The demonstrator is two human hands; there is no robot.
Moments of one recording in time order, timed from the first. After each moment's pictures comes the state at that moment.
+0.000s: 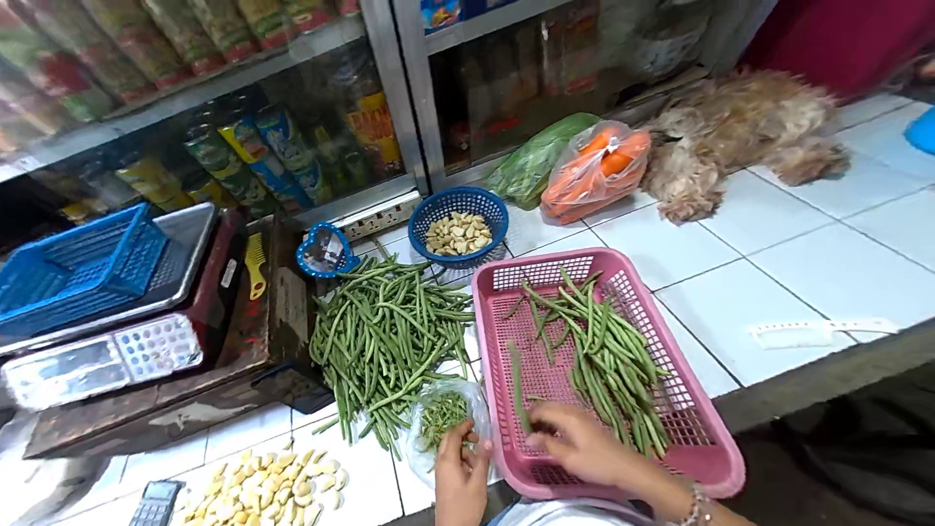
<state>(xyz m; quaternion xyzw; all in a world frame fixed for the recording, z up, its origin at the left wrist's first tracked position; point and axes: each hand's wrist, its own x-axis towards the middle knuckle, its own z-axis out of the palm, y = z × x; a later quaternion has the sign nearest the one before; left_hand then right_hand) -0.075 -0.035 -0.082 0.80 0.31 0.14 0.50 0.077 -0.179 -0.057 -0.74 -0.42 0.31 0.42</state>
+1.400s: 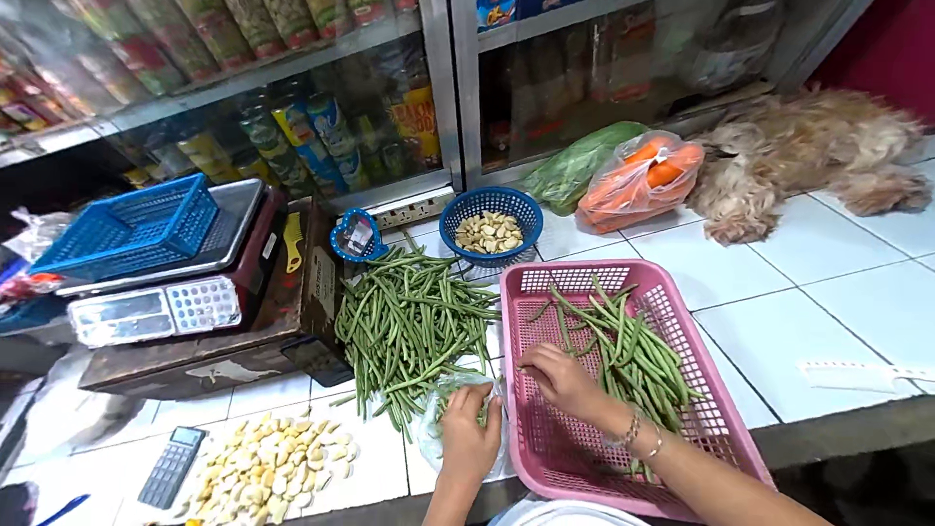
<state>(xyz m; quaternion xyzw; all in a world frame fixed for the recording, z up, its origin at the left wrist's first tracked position) -0.045 -0.012 -0.078 0.87 0.19 0.31 0.35 0.123 -0.118 -0.095 -0.72 -0.57 -0.01 0.40</state>
